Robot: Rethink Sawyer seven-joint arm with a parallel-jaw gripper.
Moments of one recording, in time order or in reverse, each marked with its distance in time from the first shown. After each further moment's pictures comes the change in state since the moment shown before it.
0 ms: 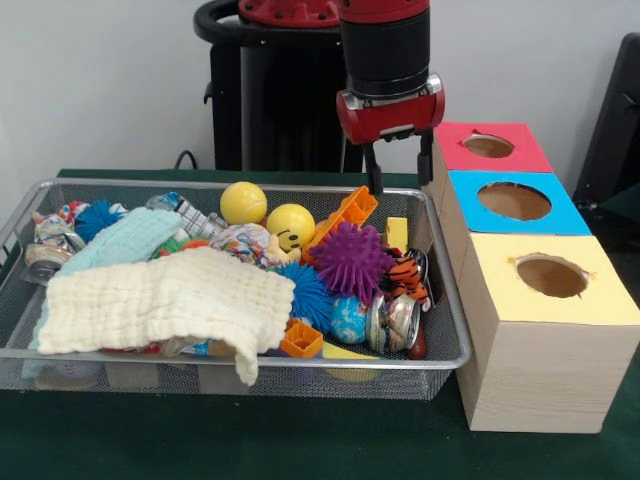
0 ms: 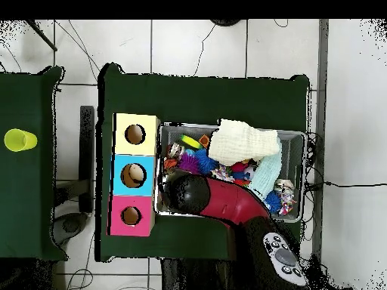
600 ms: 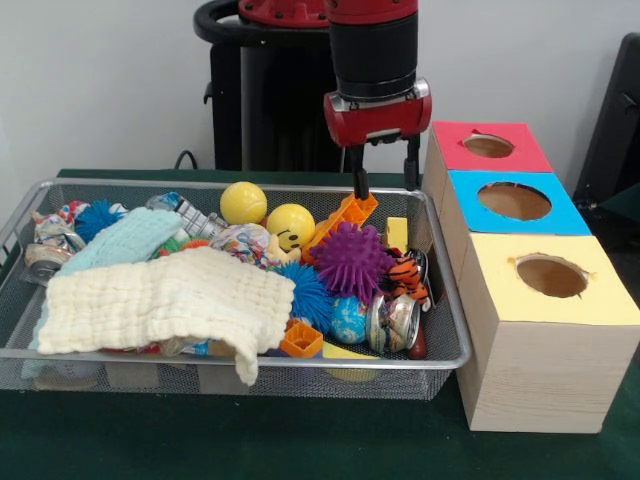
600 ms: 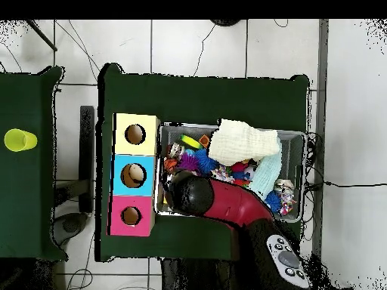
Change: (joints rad) arm -0.006 0.005 -0.019 0.001 -0.012 -0.046 0.000
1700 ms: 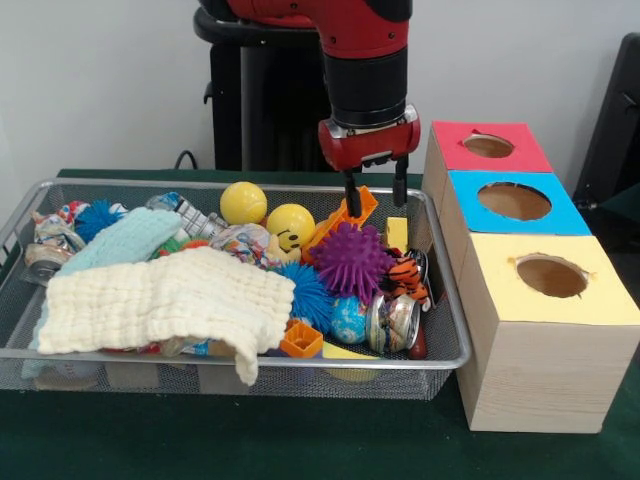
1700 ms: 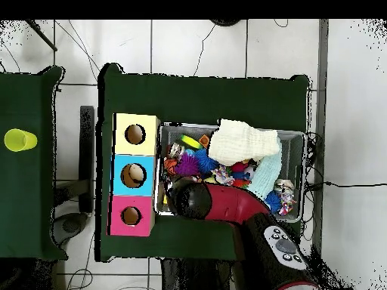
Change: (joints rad) arm -0.038 0.071 0.043 -0.001 -0.159 -0.041 0.000
